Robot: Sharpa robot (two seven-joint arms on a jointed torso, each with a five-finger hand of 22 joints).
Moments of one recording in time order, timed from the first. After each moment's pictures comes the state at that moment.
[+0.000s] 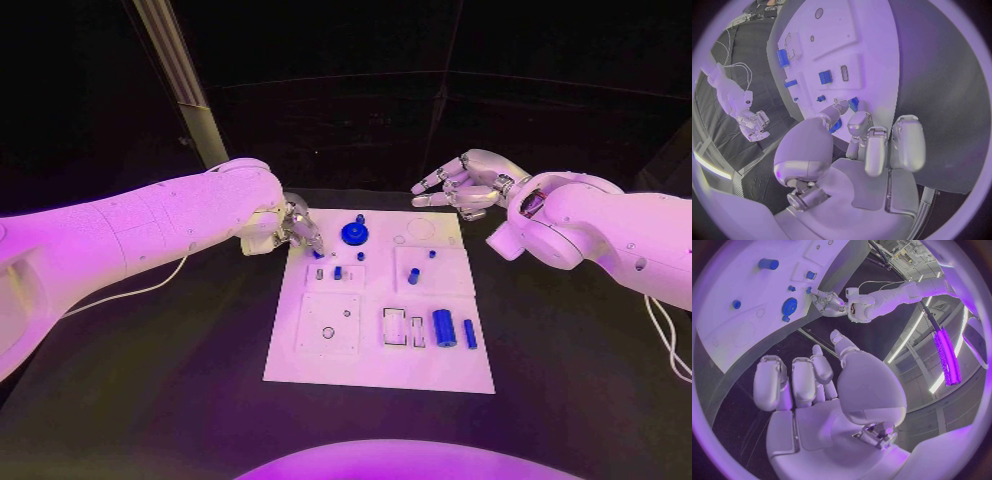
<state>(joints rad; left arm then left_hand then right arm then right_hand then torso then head) 1.35 -0.52 -0.16 1.04 -0.91 0.28 -0.51 0.92 -0.09 0.44 -0.10 0.31 1.01 0.09 0.19 0.56 1.38 0.00 0.99 1.22 1.46 -0.06 1.51 1.31 0.05 1.43 0.05 1.37 1.31 1.31 -0.80 -0.05 1.44 -0.78 -0.21 0.05 1.19 -0.07 0.15 -0.03 0.18 0.97 0.11 0.07 0.07 1.36 0.03 1.17 1.21 1.47 -0.04 1.27 1.18 0.05 1.41 0.07 1.38 1.28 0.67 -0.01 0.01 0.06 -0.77</state>
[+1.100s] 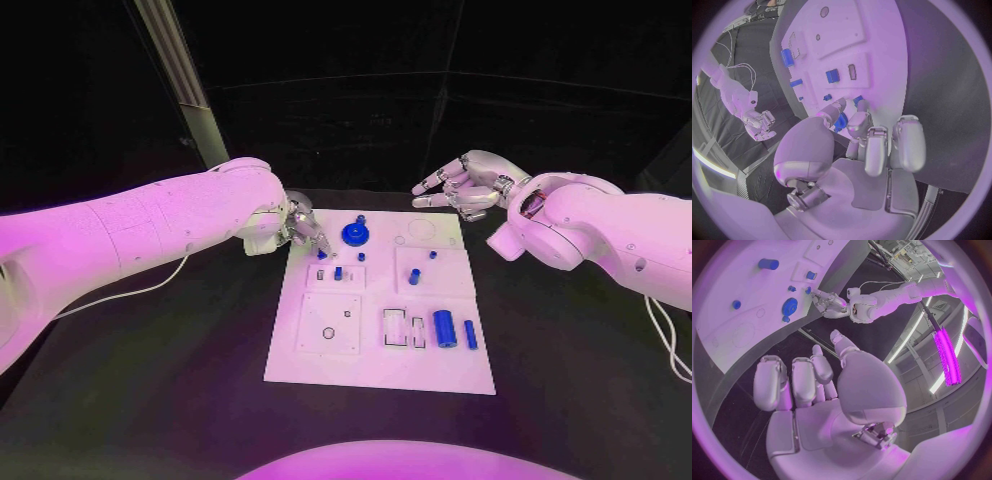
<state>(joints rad) 1.35 -0.54 -0.16 1.08 -0.91 0.25 -0.49 0.96 -0.10 0.37 -0.07 0.19 1.02 0.07 0.20 0.55 1.39 -0.01 1.00 1.22 1.46 -0.06 1.51 1.31 0.05 1.44 0.05 1.37 1.31 1.31 -0.80 -0.05 1.43 -0.78 -0.20 0.04 1.19 -0.07 0.15 -0.03 0.18 0.97 0.11 0.07 0.07 1.36 0.03 1.17 1.21 1.47 -0.04 1.27 1.18 0.05 1.41 0.07 1.38 1.28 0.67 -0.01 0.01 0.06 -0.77</state>
